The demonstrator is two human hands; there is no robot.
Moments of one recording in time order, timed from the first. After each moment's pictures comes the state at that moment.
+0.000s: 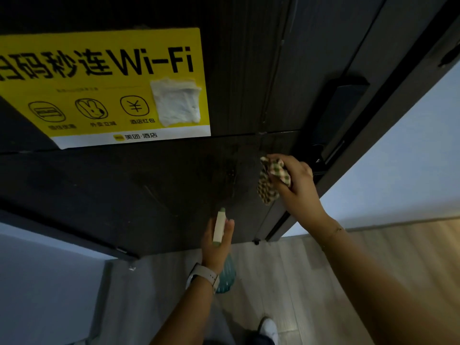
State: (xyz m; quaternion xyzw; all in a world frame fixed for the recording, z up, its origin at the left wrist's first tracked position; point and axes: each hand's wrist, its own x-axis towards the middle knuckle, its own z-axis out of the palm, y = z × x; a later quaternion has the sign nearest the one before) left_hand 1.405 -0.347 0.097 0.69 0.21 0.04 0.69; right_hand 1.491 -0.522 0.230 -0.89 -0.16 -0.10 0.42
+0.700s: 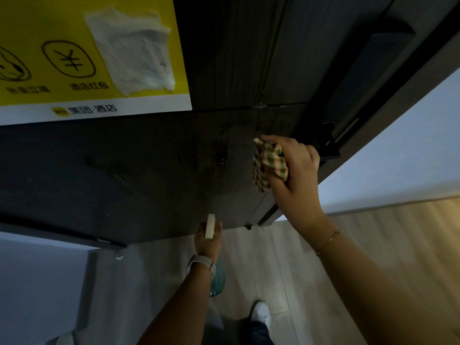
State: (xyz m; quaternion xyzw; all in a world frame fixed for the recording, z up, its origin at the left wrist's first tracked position) left_hand 1.428 -0.352 -0.011 0.71 0.34 -0.05 0.61; right_hand 1.493 -0.506 0.219 -0.88 -0.18 -0.21 0.39
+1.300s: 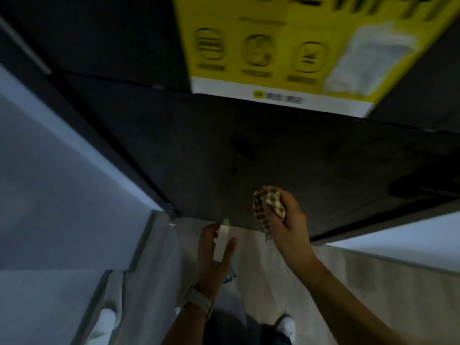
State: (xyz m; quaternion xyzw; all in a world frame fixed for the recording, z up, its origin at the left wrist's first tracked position) left_hand 1.290 -0.190 0.067 0.76 0.27 0.13 0.58; right_hand 1.400 -0.320 0.165 -0.80 -0.16 0.07 0.57
